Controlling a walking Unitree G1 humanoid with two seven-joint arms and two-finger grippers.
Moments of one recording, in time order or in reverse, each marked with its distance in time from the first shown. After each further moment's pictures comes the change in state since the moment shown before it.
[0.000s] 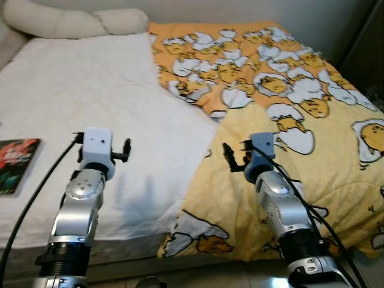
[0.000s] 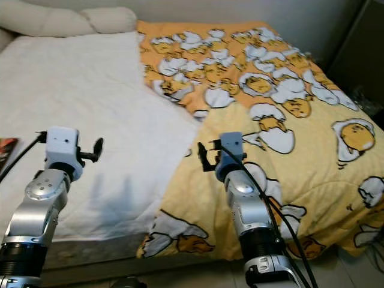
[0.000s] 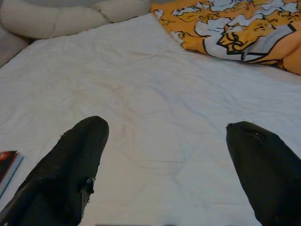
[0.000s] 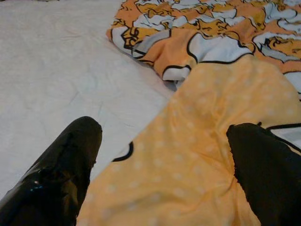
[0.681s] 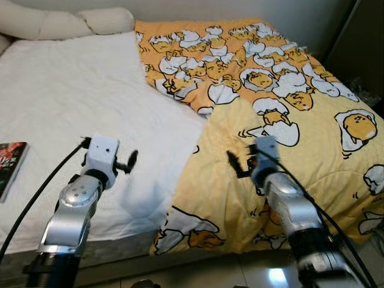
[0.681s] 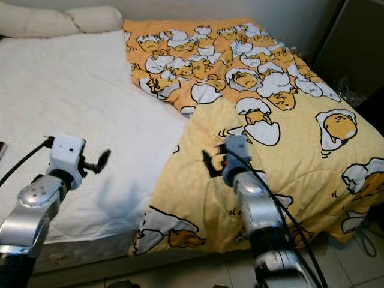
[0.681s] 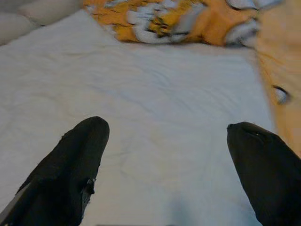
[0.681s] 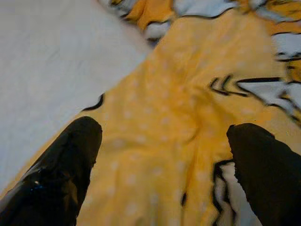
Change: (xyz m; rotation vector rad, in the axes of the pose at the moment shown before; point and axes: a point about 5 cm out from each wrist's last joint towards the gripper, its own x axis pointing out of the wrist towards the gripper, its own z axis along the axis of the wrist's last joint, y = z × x) left arm -0.016 -0.003 -0.006 0.114 0.041 -0.226; right arm 0.005 -0.010 -0.011 -0.052 0.134 0.098
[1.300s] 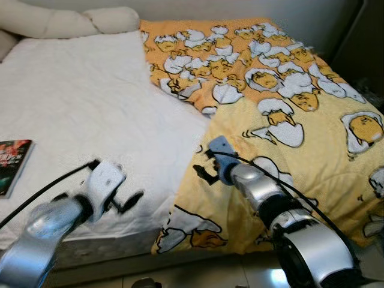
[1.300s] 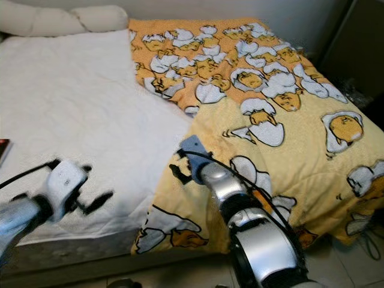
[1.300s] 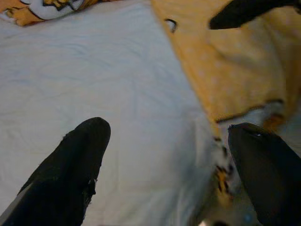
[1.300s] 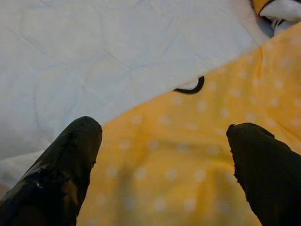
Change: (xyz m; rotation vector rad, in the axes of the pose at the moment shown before) left arm -0.071 -0.008 0.004 0.239 0.138 -0.404; right arm 0.037 0.054 -0.001 -0.246 0.178 0.217
